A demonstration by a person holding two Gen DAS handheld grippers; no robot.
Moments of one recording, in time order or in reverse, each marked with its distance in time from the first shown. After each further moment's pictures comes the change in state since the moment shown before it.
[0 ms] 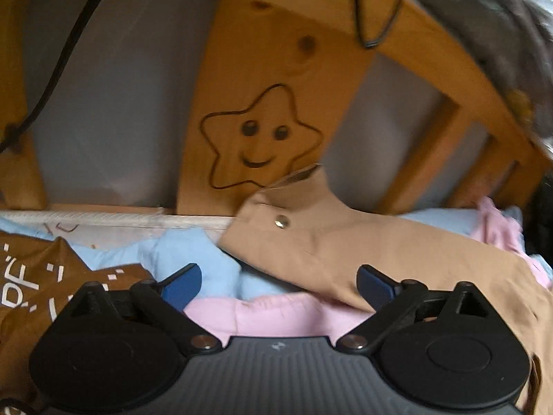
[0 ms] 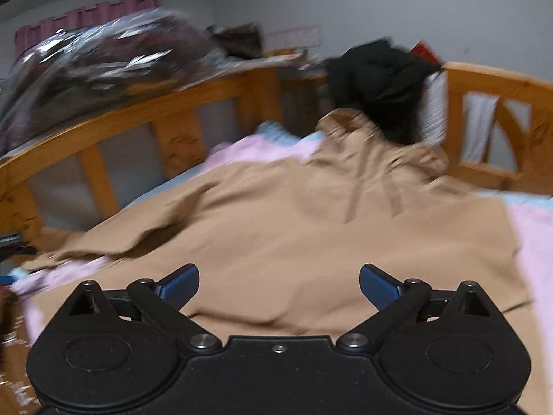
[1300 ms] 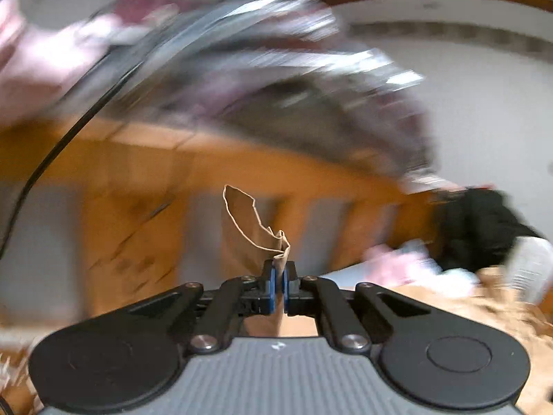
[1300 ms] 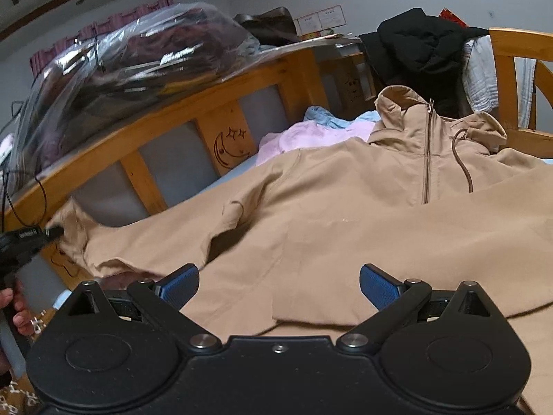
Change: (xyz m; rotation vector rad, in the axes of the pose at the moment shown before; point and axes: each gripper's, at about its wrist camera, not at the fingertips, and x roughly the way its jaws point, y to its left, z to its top) left arm -0.119 -0.077 -0.012 0.322 -0.396 -0.353; right arm 0.033 0.028 0.017 0.102 0.031 0.157
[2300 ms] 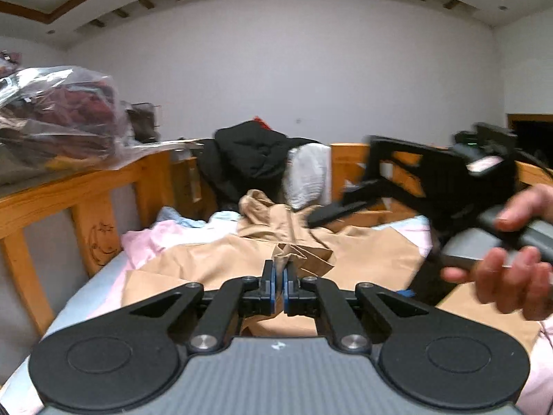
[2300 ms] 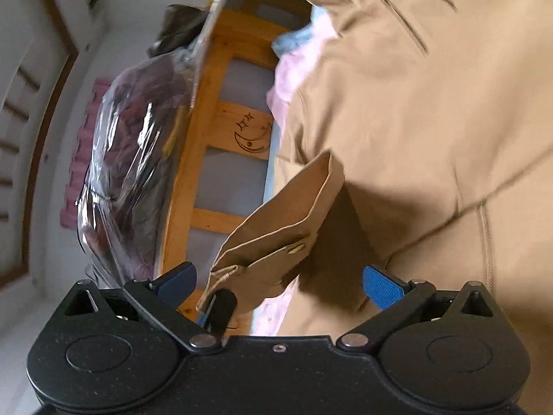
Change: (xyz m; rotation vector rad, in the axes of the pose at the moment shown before) left arm -0.043 -0.153 -0.050 0.452 0.129 -0.689; right arm 0.002 -0.067 0.022 0.815 0.273 0.357
